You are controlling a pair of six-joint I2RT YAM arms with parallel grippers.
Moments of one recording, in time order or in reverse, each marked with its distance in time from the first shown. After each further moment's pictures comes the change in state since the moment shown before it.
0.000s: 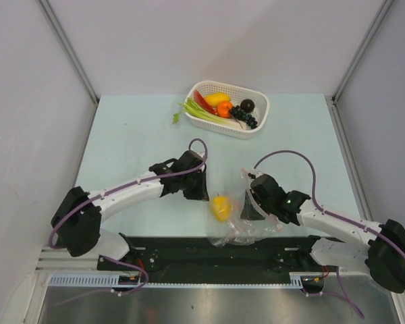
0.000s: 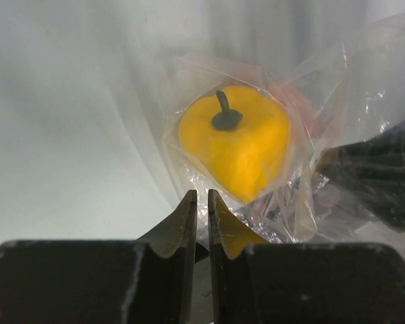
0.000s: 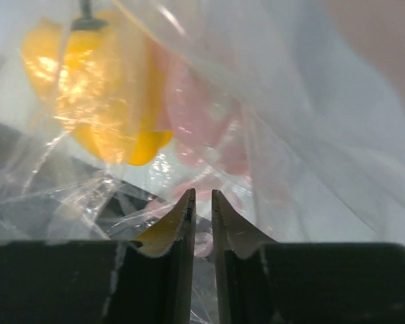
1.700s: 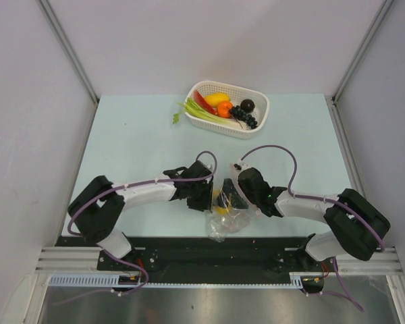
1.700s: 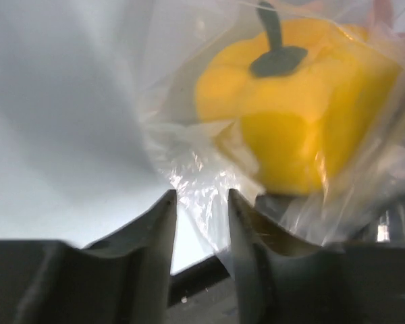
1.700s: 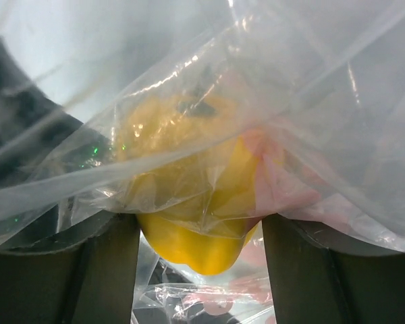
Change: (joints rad) left arm -0.048 0.198 -0.051 0.097 0.007 0.009; right arm -0.020 0.368 0.002 0.583 -0.098 0.065
